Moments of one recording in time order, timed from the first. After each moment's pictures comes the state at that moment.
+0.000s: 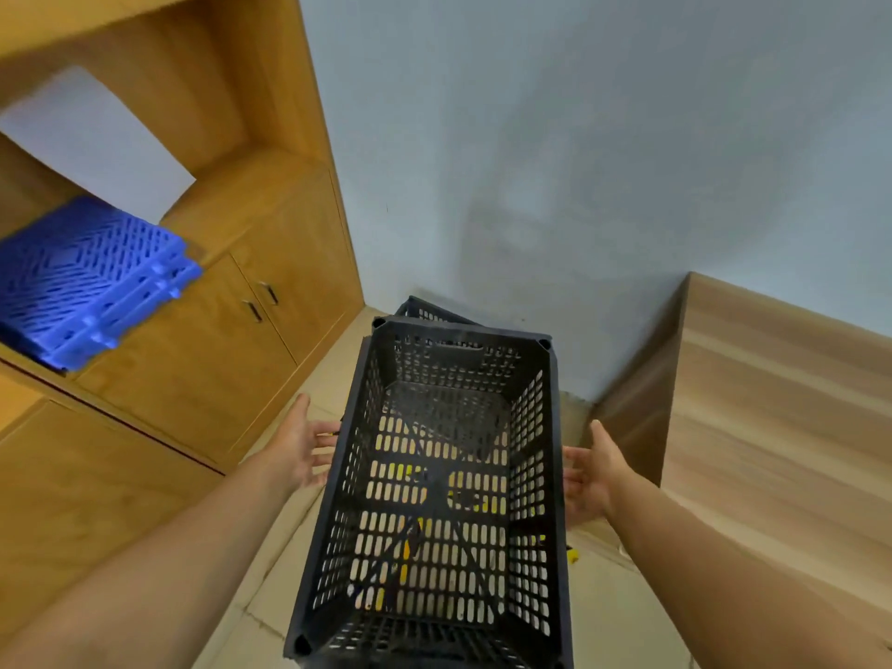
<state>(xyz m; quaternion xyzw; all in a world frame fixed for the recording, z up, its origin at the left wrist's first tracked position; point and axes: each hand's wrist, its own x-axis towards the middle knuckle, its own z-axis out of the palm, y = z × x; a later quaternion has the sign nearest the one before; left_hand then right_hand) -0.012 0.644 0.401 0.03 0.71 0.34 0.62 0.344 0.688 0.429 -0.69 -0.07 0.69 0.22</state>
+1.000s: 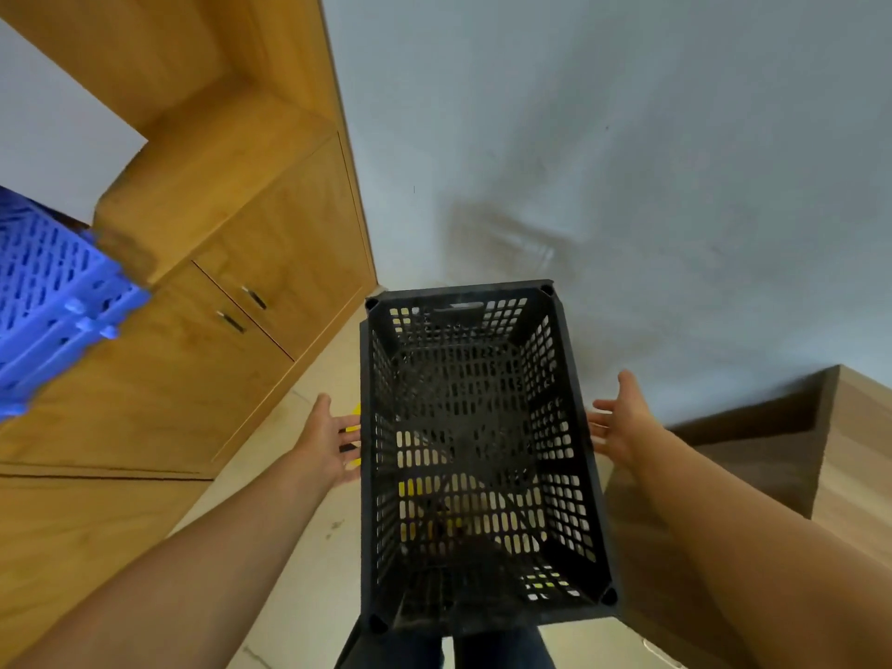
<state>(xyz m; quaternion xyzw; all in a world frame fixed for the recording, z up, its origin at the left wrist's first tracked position) -0.067 0.891 0.331 -0.15 0.68 0.36 0.62 0.244 1.014 0.370 -0.73 -0.14 0.64 0.21</state>
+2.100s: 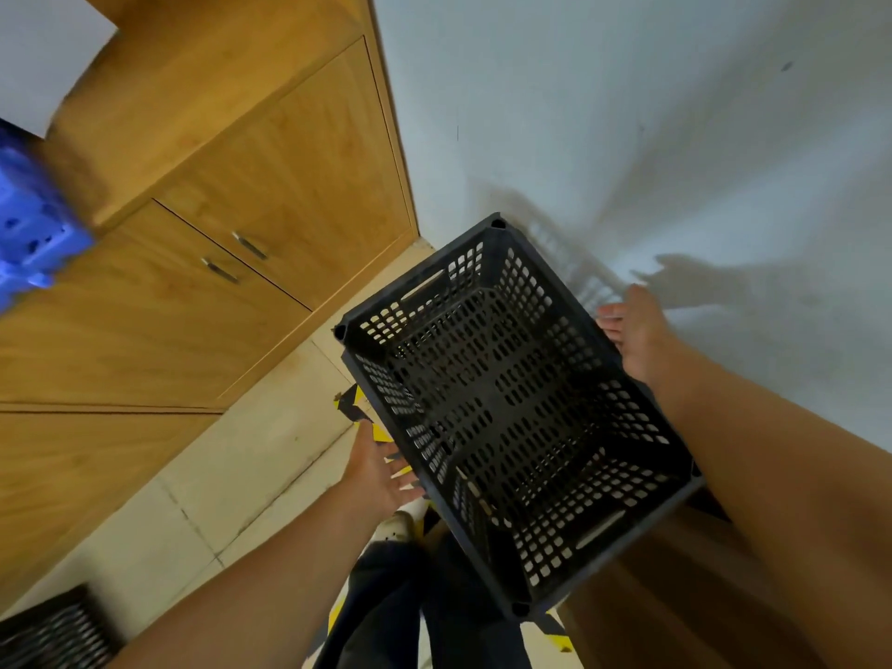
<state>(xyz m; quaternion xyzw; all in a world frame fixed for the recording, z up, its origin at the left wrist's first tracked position) 0.017 0.974 0.216 -0.33 0.61 0.42 0.59 0.196 1.253 0.243 -0.69 -0.36 0.62 0.09</state>
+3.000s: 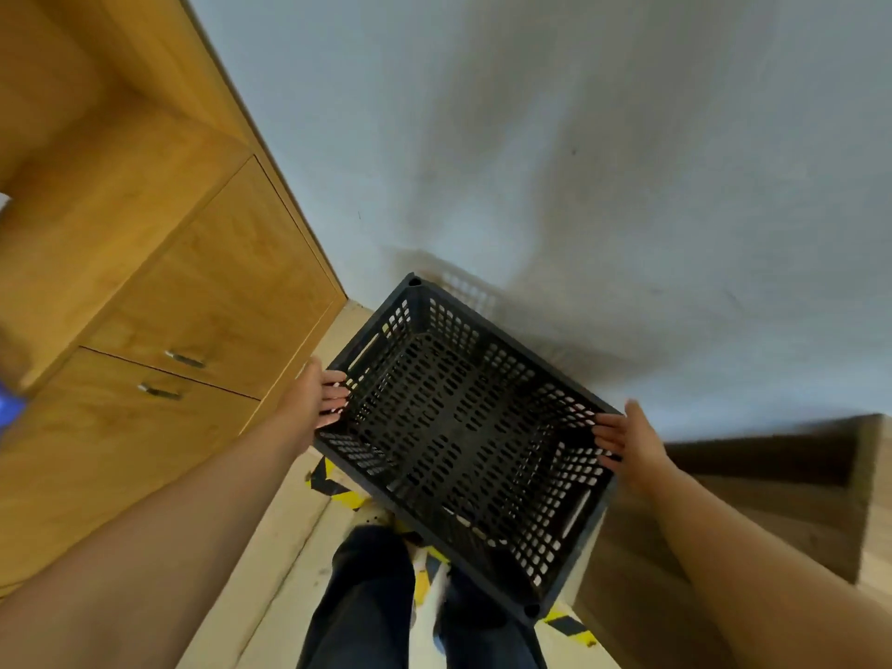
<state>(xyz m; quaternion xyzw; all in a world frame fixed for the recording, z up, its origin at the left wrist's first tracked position) -0.080 1.091 0.302 0.09 0.77 0.29 0.57 0.298 1.133 0.295 -0.76 -0.17 0.60 0.19</state>
